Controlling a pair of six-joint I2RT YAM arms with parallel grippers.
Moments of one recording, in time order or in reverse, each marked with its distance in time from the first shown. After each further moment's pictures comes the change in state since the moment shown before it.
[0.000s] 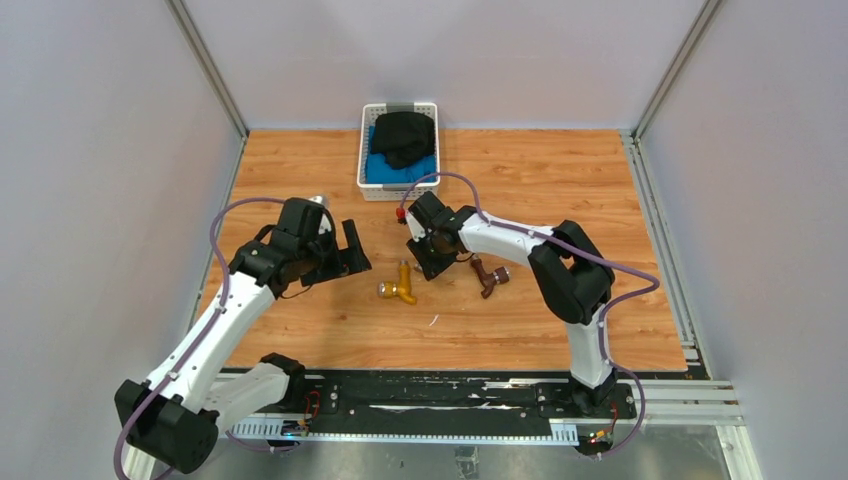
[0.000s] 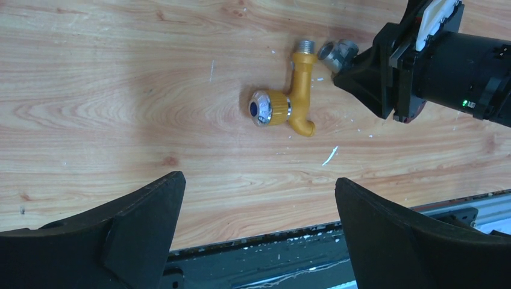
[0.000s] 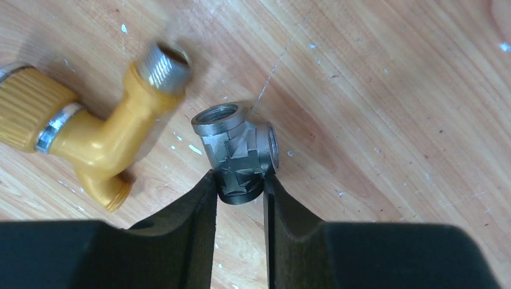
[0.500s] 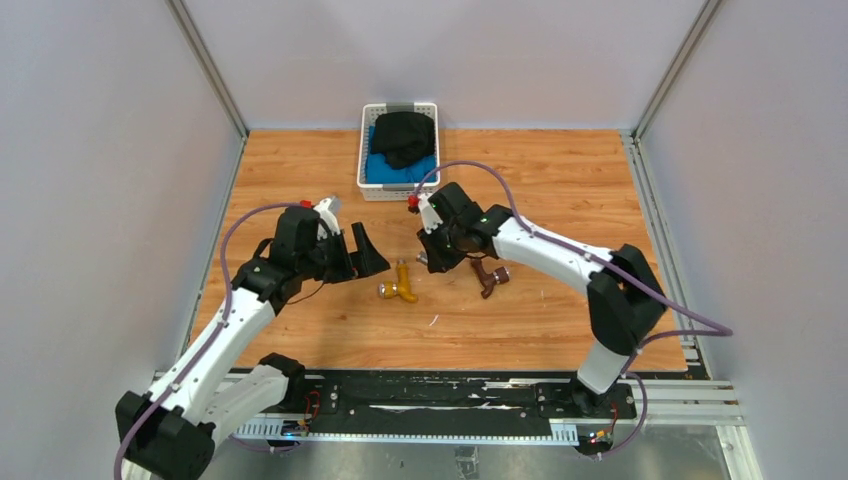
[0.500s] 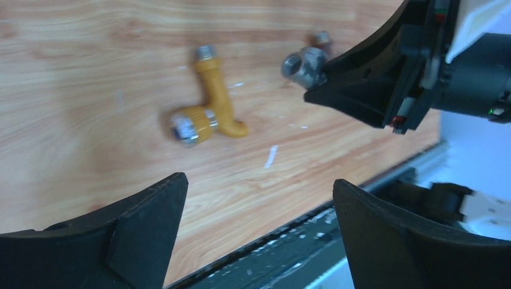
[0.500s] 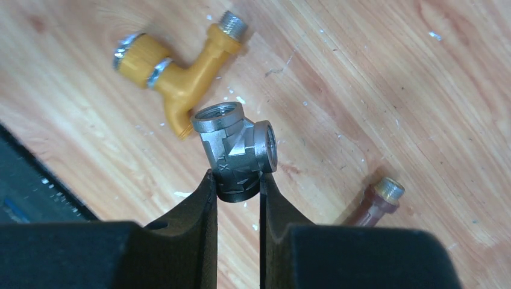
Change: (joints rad) left arm 0.003 -0.114 -0.155 0.243 0.195 0.013; right arm 0.000 -0.249 -0.109 -0.004 -0.036 -0.004
